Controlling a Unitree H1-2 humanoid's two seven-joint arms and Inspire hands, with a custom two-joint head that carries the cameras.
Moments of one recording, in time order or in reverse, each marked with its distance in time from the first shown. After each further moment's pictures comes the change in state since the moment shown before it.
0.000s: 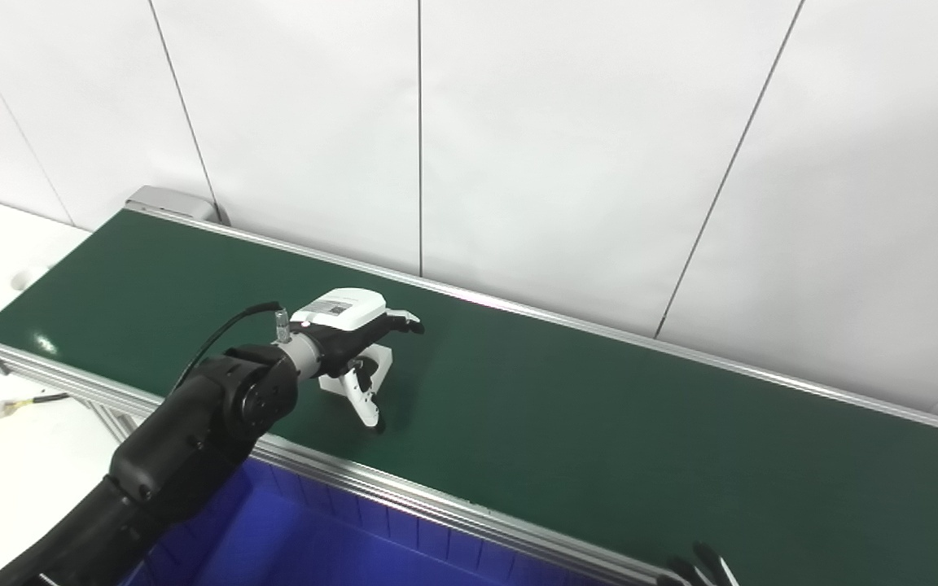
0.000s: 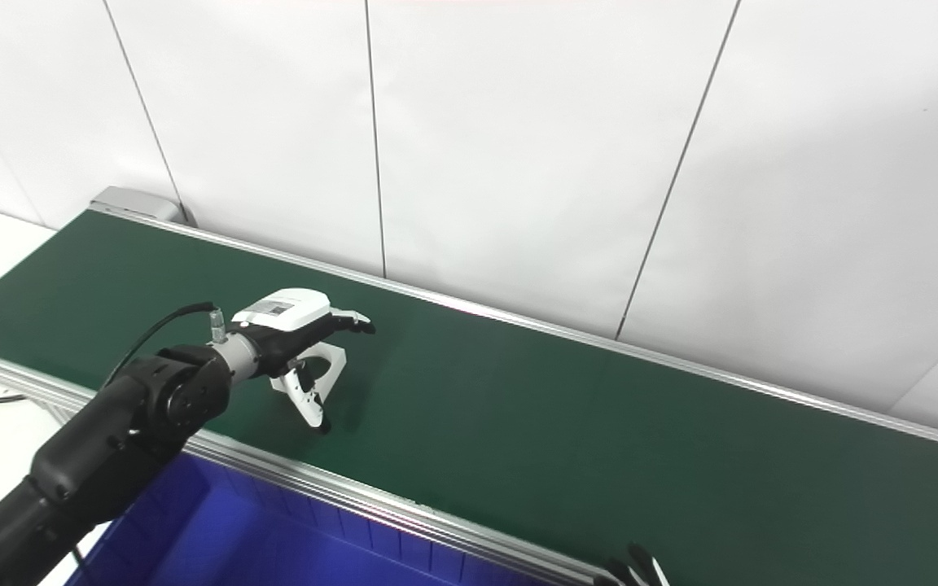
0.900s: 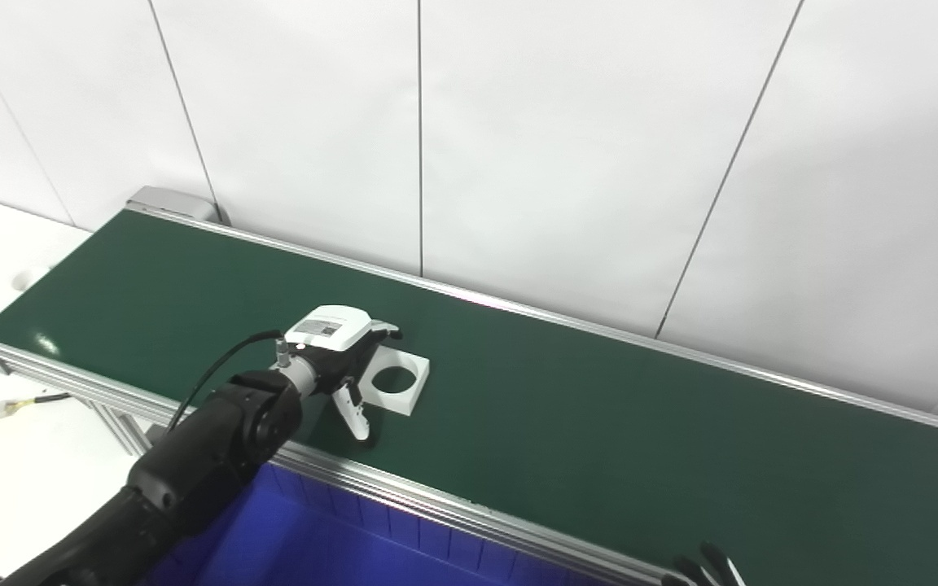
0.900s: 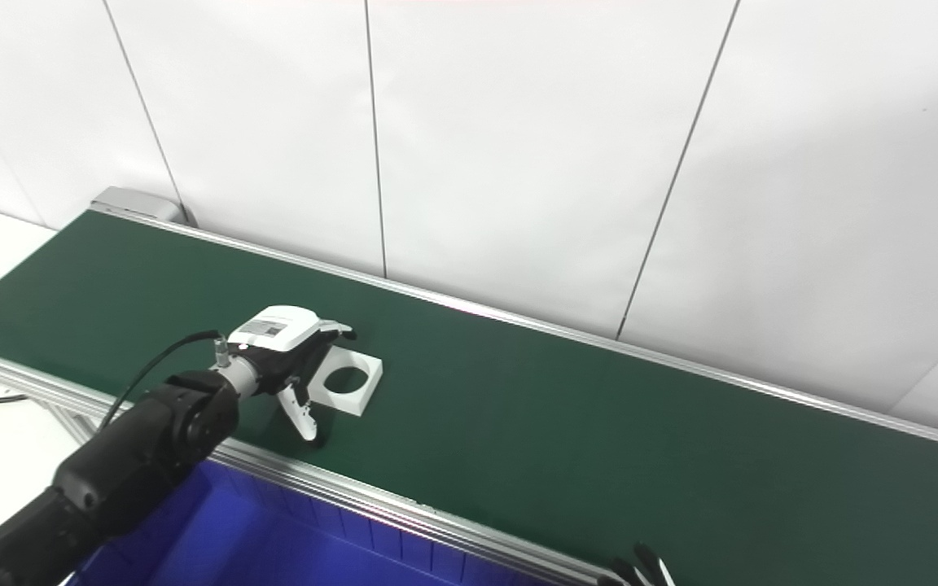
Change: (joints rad) left arm -0.021 -0.028 -0.111 0.255 0.068 -0.007 0.309; right arm 0.007 -0.003 0.000 -0.025 0.011 0.000 0.001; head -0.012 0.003
